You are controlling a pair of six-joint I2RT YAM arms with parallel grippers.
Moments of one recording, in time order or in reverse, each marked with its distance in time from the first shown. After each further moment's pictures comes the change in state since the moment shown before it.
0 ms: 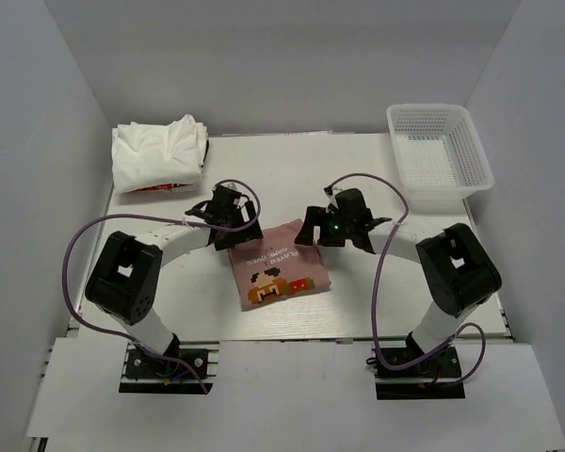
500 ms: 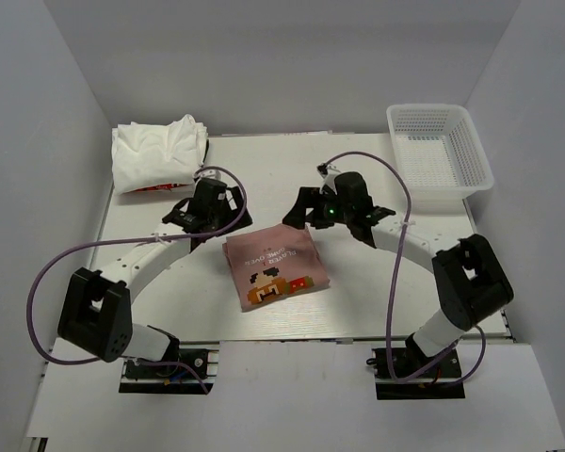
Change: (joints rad) left arm 0.019 -0.245 0.012 -0.087 -0.116 0.015; right arm 0.026 -0.127 0.080 0.007 -0.023 -0.011
